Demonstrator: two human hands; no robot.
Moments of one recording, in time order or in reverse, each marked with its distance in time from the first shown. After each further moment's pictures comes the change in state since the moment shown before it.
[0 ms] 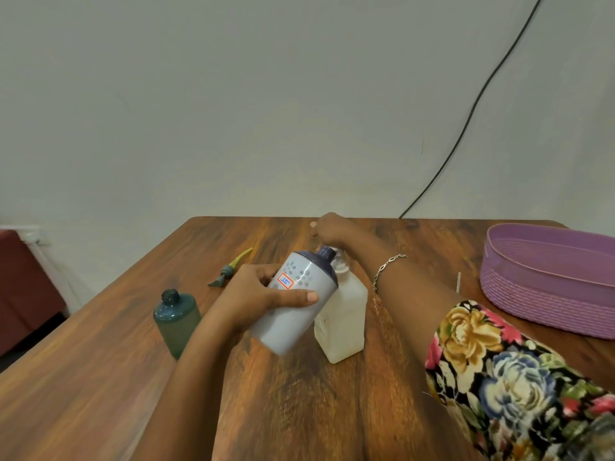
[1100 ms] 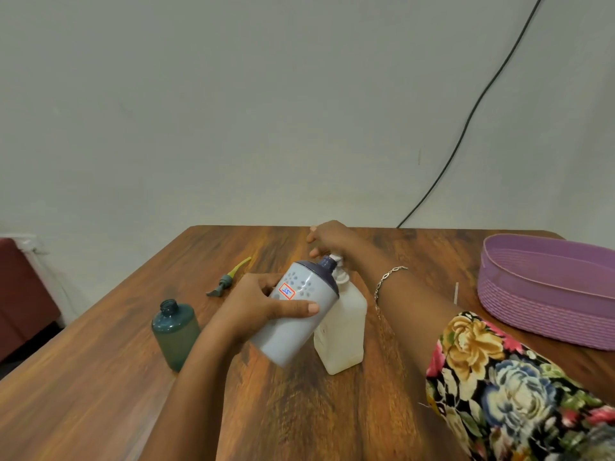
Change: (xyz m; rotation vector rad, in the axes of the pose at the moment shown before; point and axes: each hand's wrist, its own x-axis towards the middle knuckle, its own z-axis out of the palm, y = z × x) left_hand 0.004 -0.003 0.002 0.041 -0.008 0.008; right_hand -0.010 0.003 0.000 0.260 -0.024 0.078
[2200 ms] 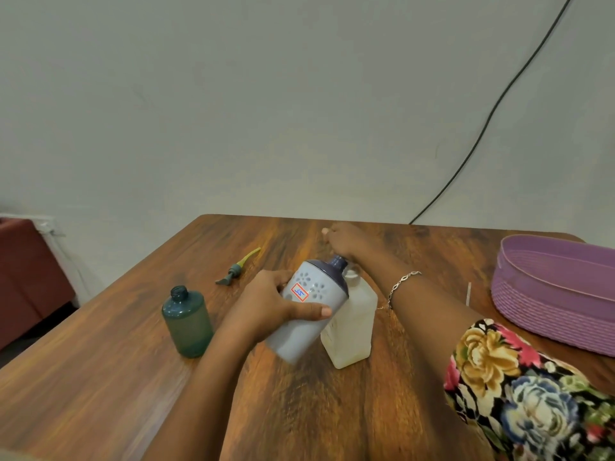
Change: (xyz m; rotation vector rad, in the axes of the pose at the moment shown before) left_hand 0.007 -0.009 0.007 0.172 0.042 0.049; right_hand 0.005 0.011 0.004 -0.268 0.086 -0.096
